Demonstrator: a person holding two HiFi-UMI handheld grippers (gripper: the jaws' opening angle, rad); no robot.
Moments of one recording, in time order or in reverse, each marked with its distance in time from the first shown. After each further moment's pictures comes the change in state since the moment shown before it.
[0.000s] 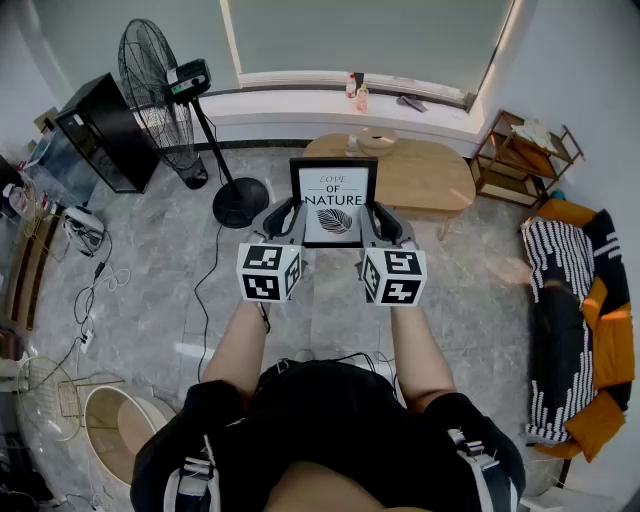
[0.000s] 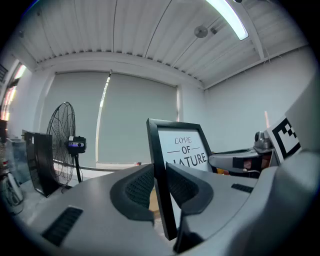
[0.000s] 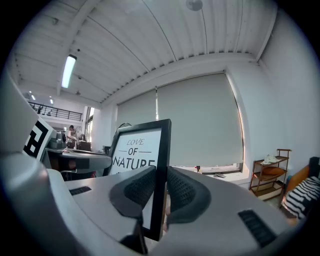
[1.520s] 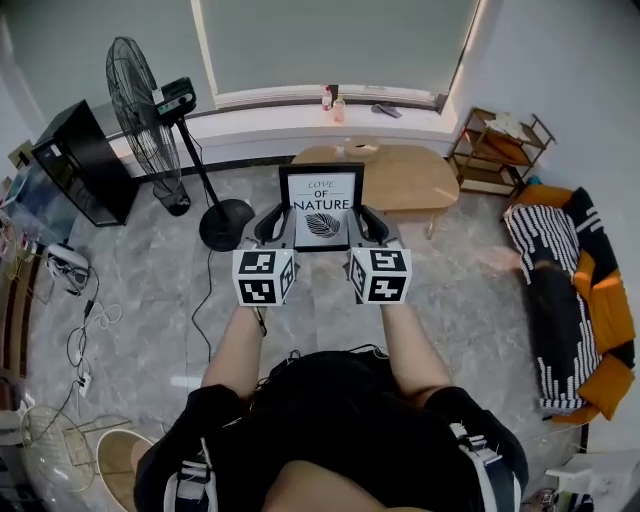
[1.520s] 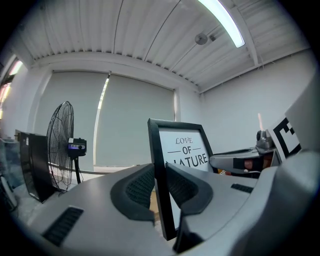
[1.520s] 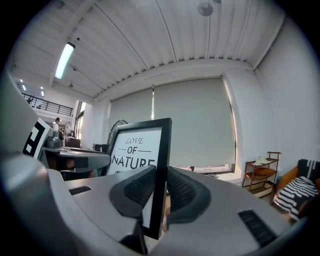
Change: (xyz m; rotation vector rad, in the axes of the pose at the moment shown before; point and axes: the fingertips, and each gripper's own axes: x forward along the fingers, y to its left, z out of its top) left arm -0.035 0.103 -0.010 0.015 -0.036 -0.064; right arm 0.039 0.102 -0.007 -0.020 -0.007 -0.121
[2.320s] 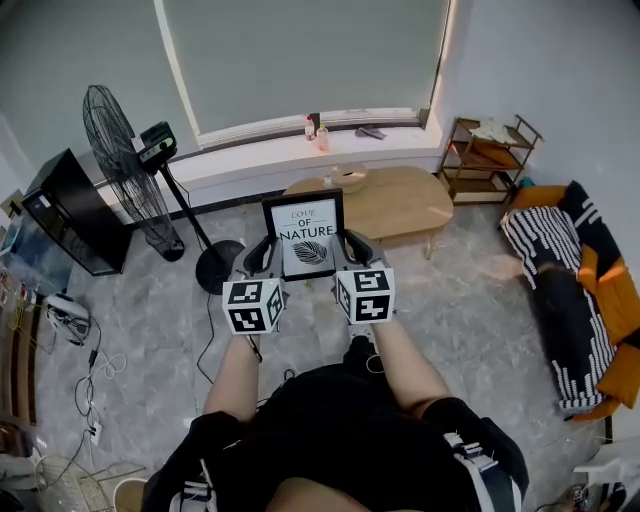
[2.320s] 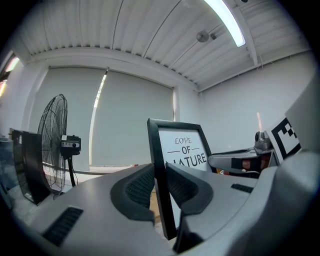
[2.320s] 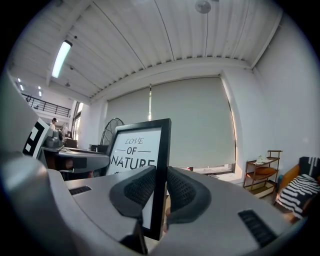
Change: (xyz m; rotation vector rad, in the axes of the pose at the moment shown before) left arm 0.068 0.032 -0.019 0.002 0.014 -0.035; right arm 0.071 -0.021 -0.017 0.011 -0.006 -0.022
